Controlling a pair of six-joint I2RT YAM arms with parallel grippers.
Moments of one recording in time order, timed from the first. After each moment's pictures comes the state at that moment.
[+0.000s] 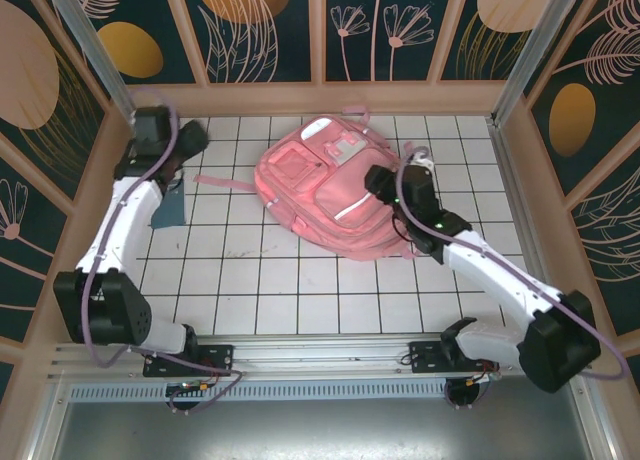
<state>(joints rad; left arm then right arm) 0.10 1.50 1.19 -0.45 -0.10 -0.56 0.61 1.25 0.86 -0.09 0.22 0.73</state>
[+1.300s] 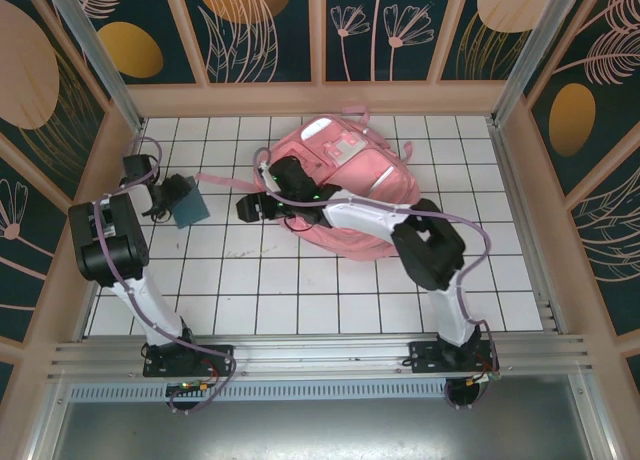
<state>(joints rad) 0.29 1.89 1.09 -0.18 0.22 -0.51 0.90 2.09 1.58 -0.11 -0.33 0.57</state>
